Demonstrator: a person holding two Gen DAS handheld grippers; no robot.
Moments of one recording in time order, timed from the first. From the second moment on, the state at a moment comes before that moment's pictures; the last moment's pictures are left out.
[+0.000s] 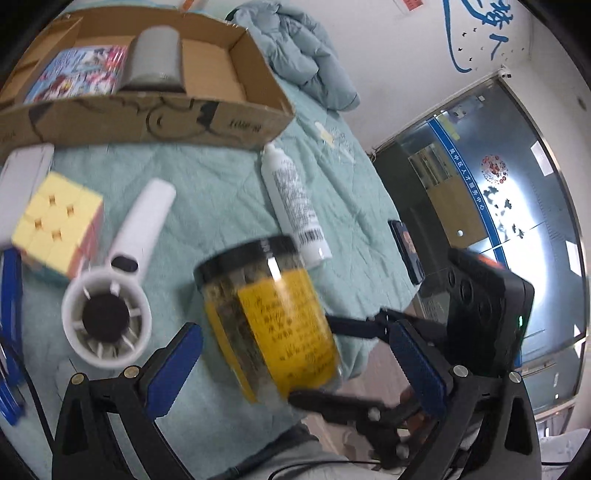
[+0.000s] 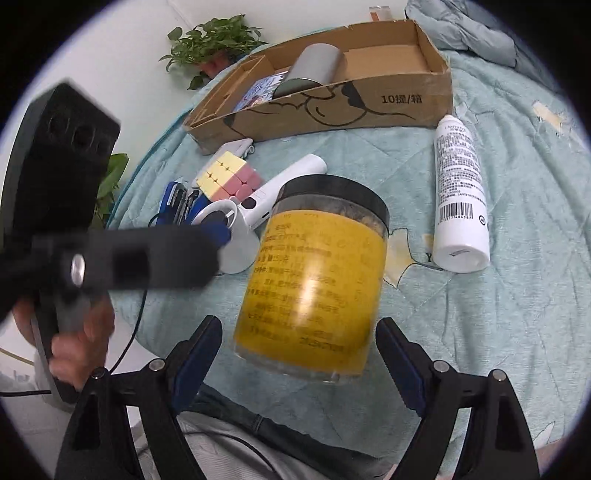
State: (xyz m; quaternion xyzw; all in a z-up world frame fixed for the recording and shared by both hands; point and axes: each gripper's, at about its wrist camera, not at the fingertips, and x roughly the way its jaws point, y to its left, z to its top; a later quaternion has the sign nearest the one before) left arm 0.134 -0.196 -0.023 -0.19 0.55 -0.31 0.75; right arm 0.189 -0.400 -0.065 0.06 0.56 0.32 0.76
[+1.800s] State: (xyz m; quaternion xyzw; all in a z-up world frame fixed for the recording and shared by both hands) left arm 0.319 -0.165 0.127 -0.16 0.44 -0.29 0.84; right arm 0.360 -0.333 0.048 0.03 0.43 0.34 0.84
